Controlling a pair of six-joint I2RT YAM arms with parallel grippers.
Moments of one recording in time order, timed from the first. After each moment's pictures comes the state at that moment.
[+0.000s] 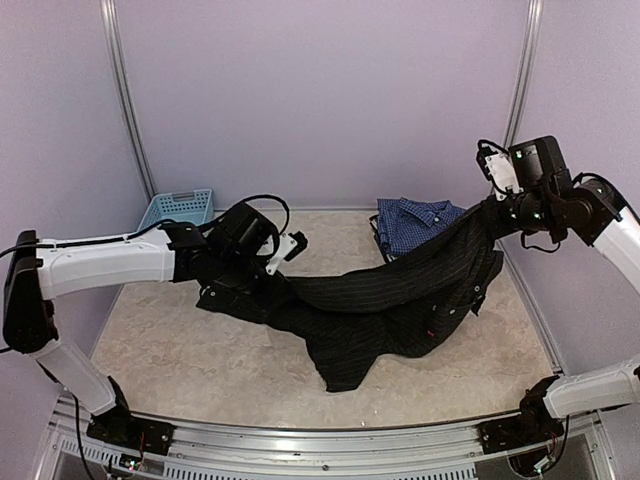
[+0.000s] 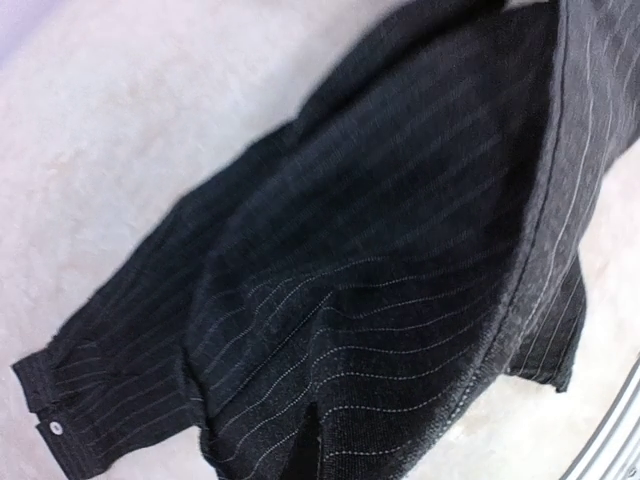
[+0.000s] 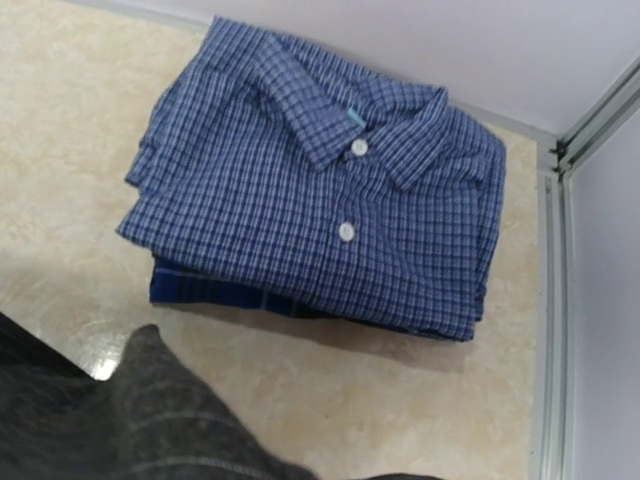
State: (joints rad) left arm -0.90 1.62 1.19 -0.53 -0.05 -0.02; right arm 0.52 1.13 1.35 -0.87 0.36 0.03
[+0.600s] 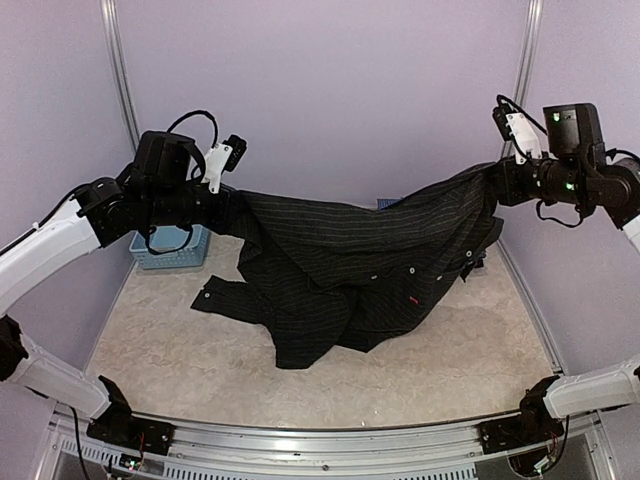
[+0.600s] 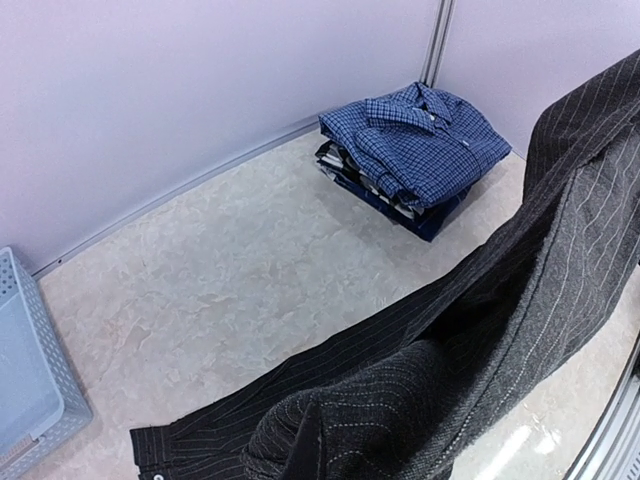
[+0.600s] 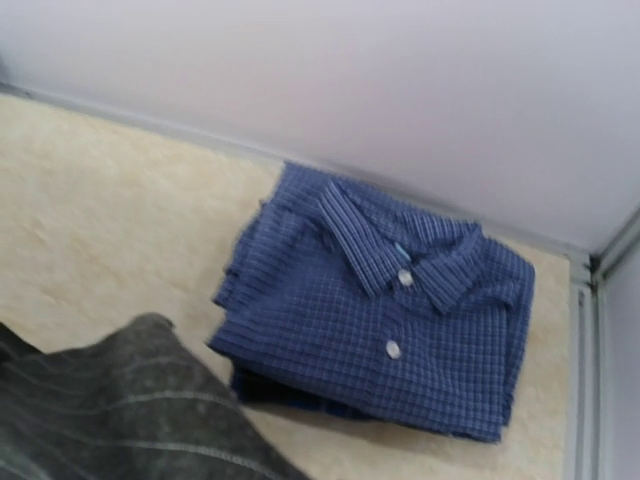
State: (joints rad) left arm -0.72 1.31 1.36 -0.52 -0.04 -0.07; right arm 0.52 1.13 1.56 -0.90 0.25 0.00
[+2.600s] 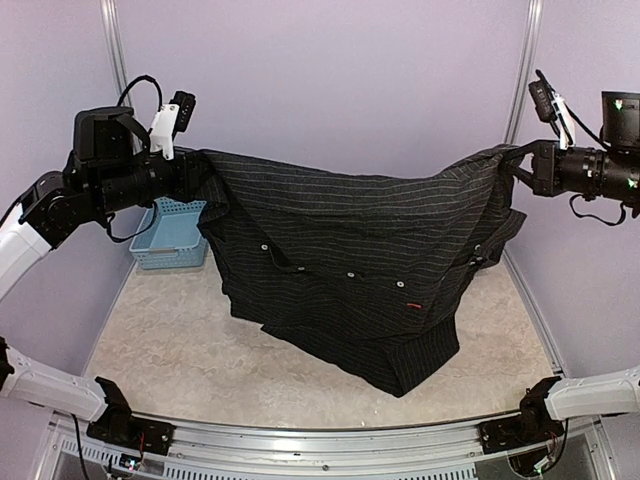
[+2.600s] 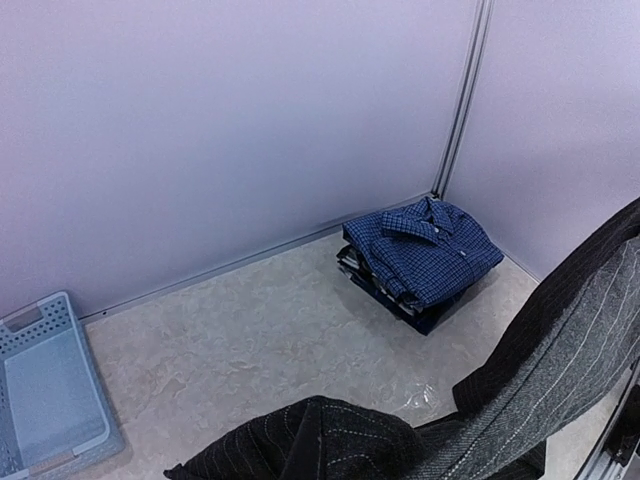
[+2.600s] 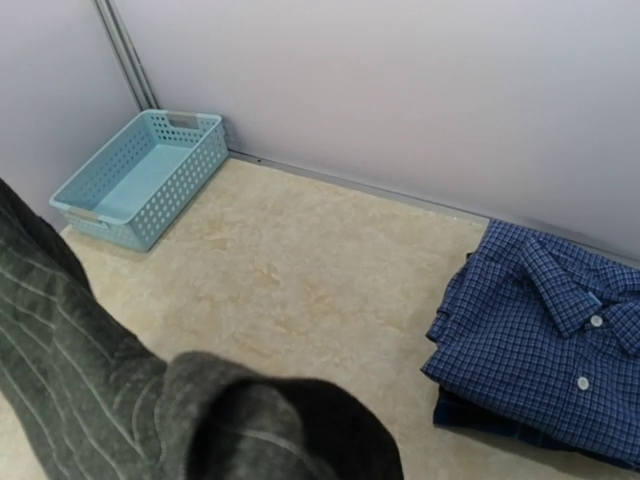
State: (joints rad) left arm -0.74 1.16 1.46 -0.54 -0.16 -0.12; right arm 0.51 1.06 1.77 -1.03 -0.10 0.13
